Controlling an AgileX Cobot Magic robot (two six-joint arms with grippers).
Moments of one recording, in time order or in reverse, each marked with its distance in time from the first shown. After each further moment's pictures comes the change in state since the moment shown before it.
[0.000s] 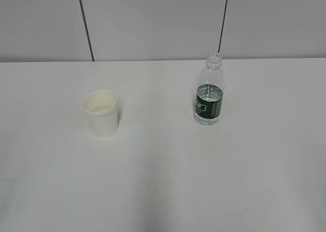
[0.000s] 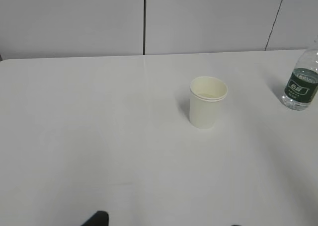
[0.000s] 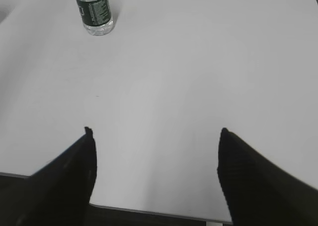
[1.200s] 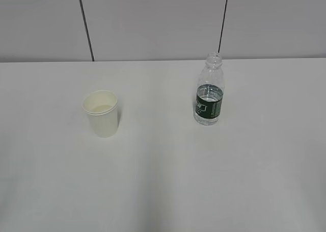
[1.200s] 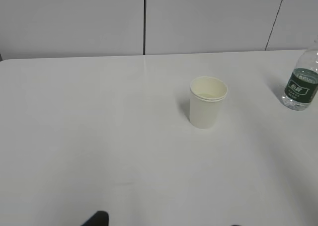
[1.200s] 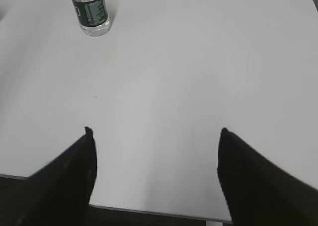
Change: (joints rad) left arm 0.000 0.000 0.000 0.000 0.000 0.000; right arm 0.000 0.000 0.000 -0.011 0.000 0.017
